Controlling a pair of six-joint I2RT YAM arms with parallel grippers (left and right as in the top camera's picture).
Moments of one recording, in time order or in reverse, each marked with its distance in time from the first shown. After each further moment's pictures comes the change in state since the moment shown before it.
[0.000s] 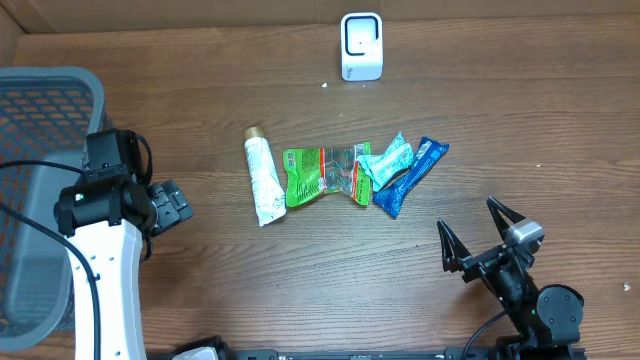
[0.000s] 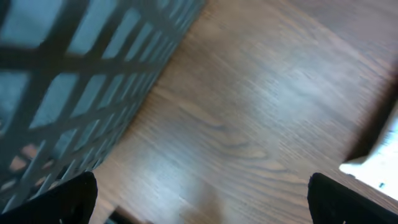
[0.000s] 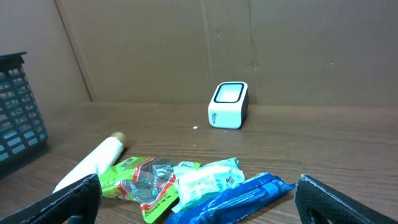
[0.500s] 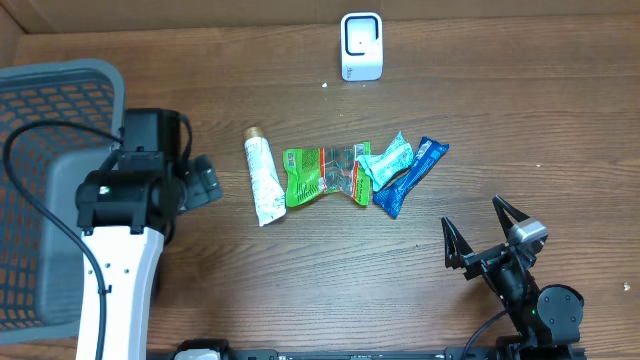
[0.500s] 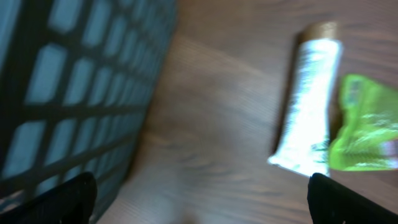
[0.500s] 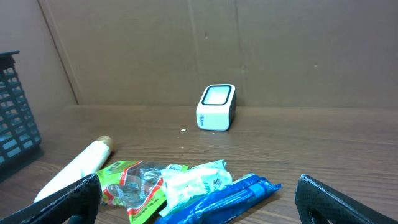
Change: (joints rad) left arm -0.240 -0.013 0.155 -0.048 -0.027 -0.074; right arm 0.000 0.000 0.000 0.002 0.051 -0.010
